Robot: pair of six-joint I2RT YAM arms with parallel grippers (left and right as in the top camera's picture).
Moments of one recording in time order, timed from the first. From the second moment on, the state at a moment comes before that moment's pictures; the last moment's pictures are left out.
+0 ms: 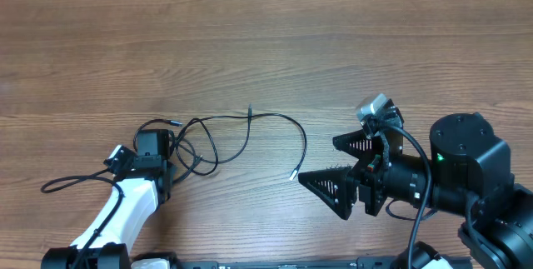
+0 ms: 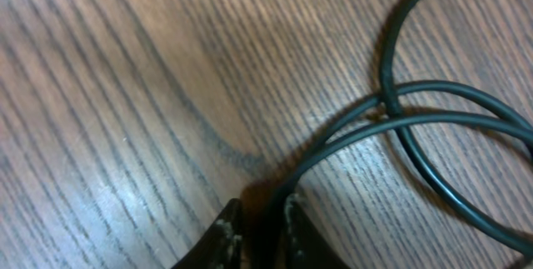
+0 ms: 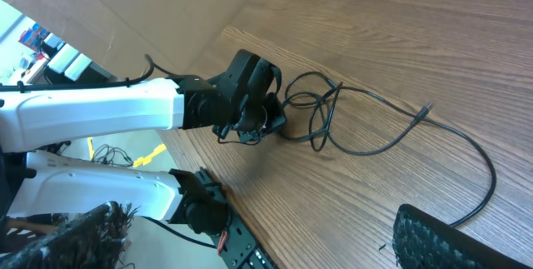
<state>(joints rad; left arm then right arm) 0.03 1.34 0.47 -0.40 -0.39 -0.97 0.59 0.91 1.36 -0.99 -0.51 0.31</state>
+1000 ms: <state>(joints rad) 0.04 1.37 1.15 -0.98 0.21 -0.34 0.59 0.93 1.36 -1.03 -0.34 0.30</state>
